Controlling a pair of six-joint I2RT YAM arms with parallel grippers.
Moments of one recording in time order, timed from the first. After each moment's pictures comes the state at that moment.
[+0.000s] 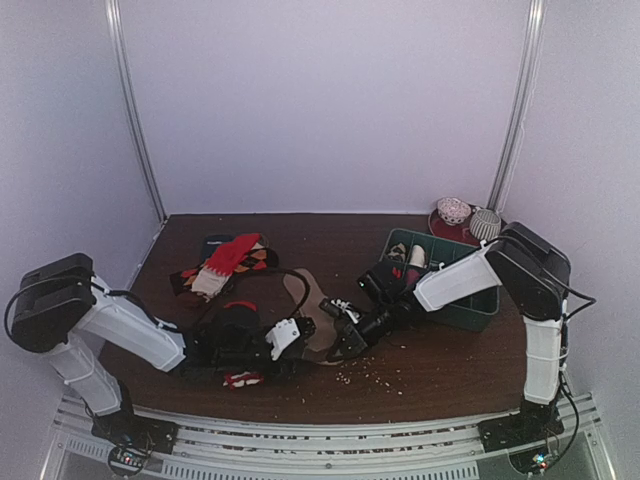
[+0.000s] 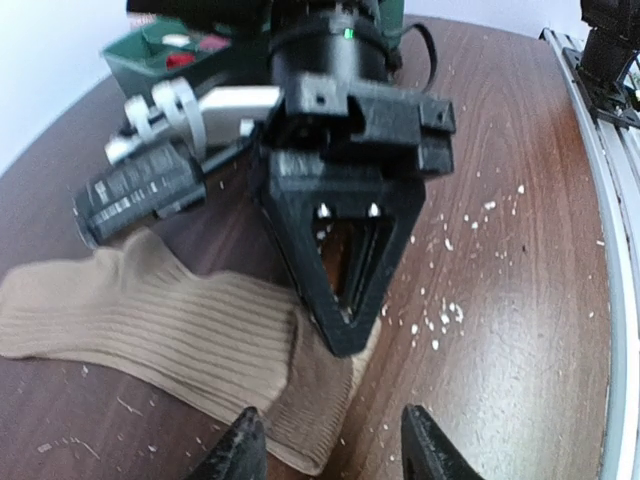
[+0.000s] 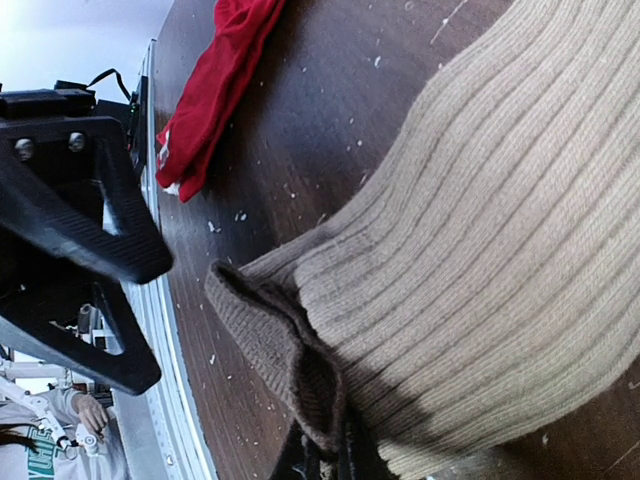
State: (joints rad) left arm -1.07 1.61 0.51 0.58 0.08 0.13; right arm 0.78 2.03 1.08 -0.10 -0.81 0.24
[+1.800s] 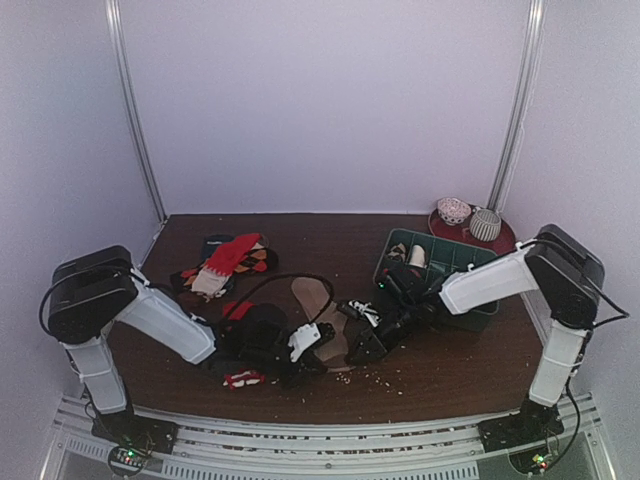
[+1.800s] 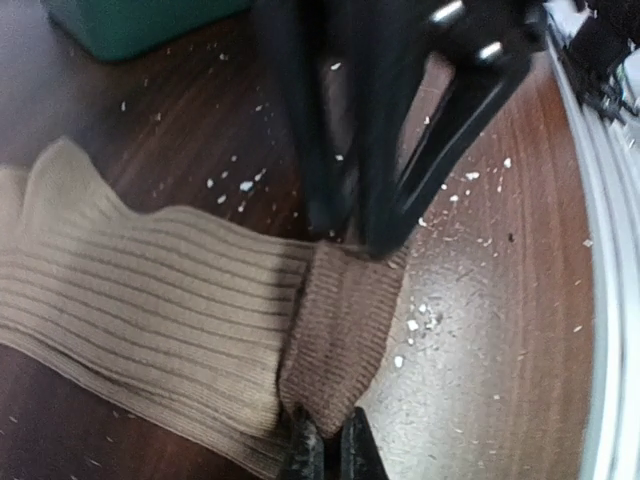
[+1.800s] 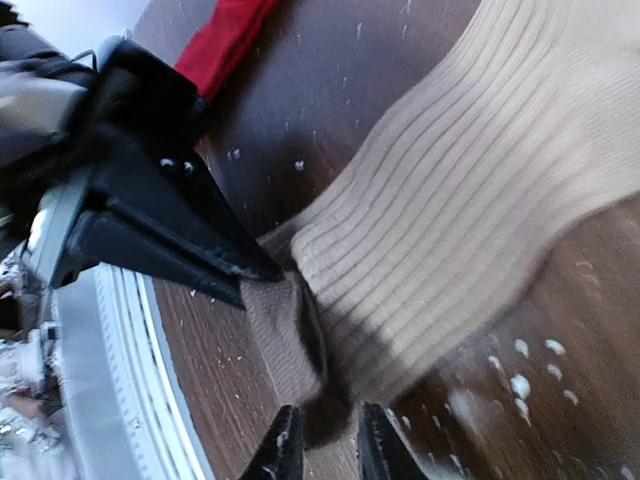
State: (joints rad) left arm -1.05 1.82 0.68 0.47 0.26 0.00; right arm 0.77 1.82 0.91 -0.12 -0.70 0.17
